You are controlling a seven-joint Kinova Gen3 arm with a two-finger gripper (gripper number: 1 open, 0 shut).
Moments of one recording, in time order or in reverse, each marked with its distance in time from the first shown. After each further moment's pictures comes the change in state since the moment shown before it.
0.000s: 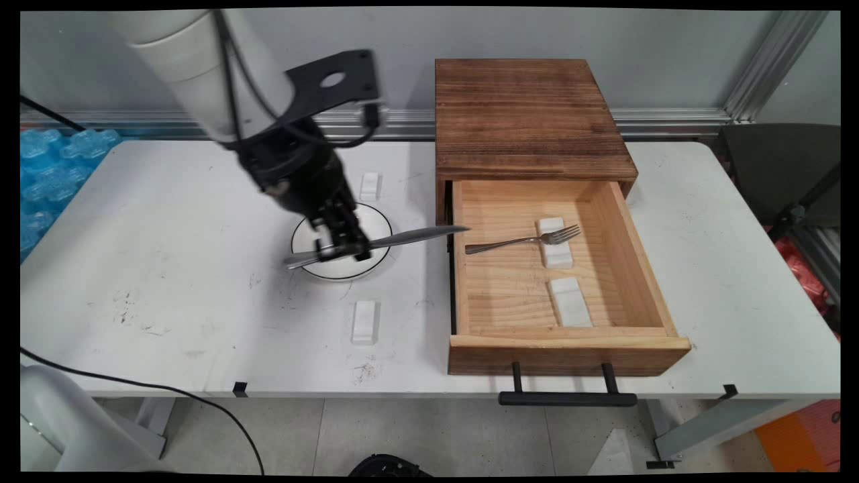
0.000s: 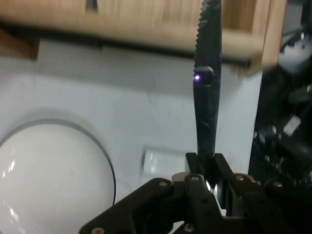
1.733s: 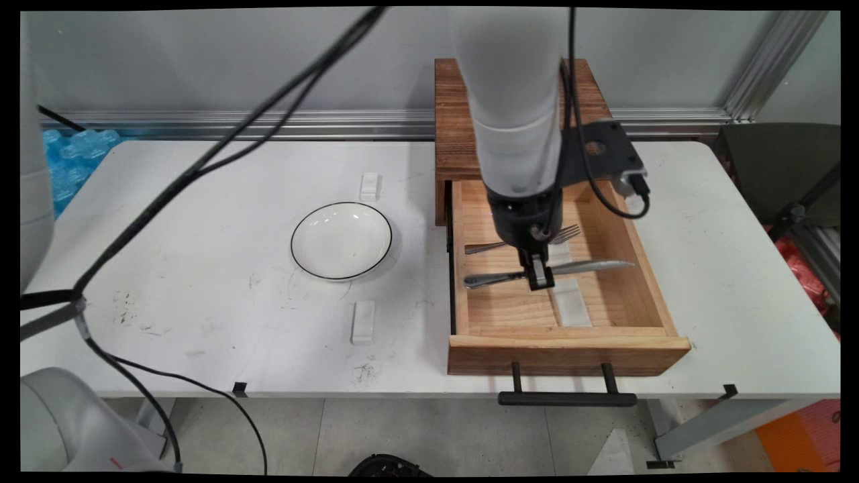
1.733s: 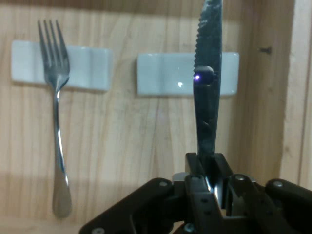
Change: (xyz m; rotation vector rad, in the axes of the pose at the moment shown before) arm 0.194 0.022 0.140 -0.007 -0.020 0.071
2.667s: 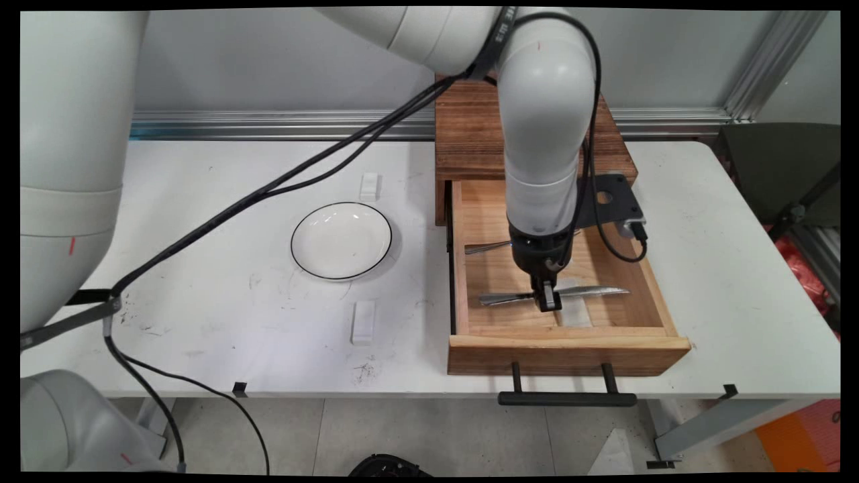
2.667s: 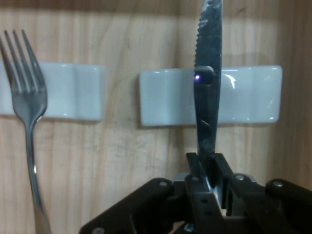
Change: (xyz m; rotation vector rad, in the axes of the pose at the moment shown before) arm 0.019 -0.013 0.085 -0.015 -0.035 0.030
